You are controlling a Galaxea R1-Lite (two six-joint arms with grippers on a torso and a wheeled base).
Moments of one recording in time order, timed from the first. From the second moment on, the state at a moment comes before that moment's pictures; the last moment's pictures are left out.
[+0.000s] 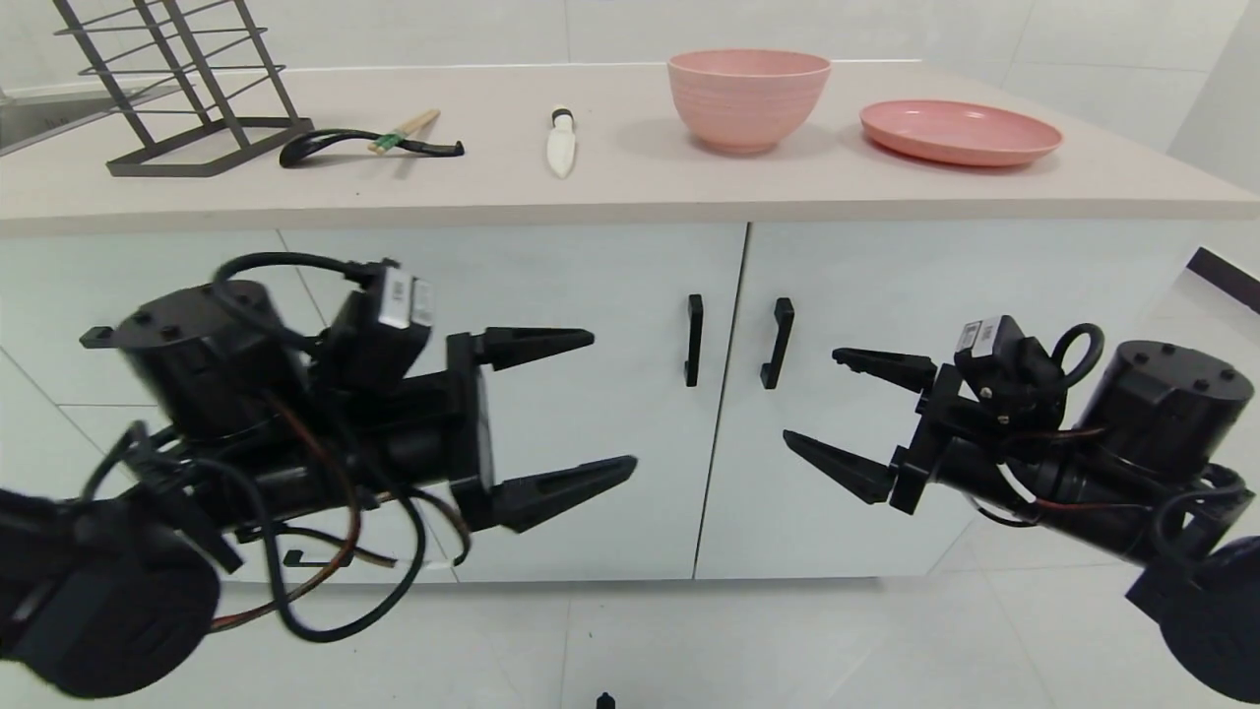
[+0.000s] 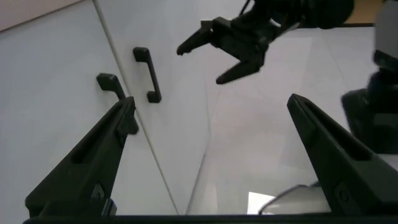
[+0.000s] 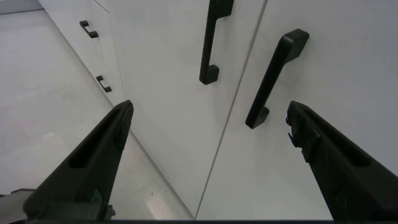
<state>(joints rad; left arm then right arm) -0.52 1.70 -0.61 -1.16 -0.80 0.21 0.36 1.83 -0.43 -1.36 0.55 -0.23</state>
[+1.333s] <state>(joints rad) -0.65 2.11 -0.97 -1.23 -0.68 0.09 0.33 2.09 -0.73 -1.38 0.69 -0.23</state>
